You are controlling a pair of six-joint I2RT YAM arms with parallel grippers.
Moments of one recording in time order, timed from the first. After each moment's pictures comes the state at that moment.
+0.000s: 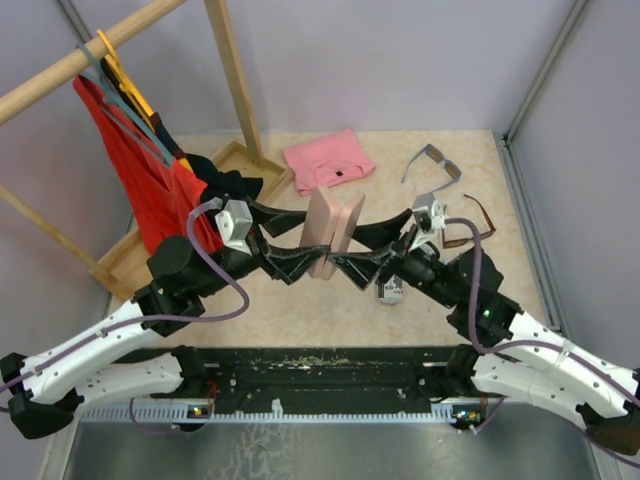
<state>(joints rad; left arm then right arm) -1.03 0.85 0.91 0.26 0.16 -0.15 0.96 0.68 0.71 0.28 -0.12 0.37</state>
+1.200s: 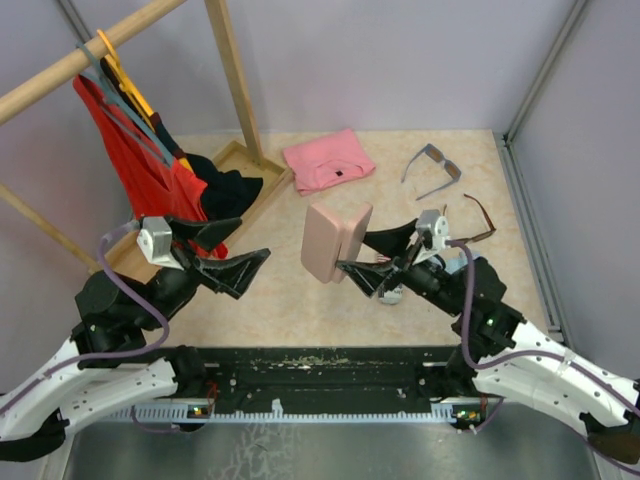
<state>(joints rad) -1.04 0.54 0.91 -0.06 -0.17 -0.20 0.95 0.62 0.63 0.21 -0.03 0.22</state>
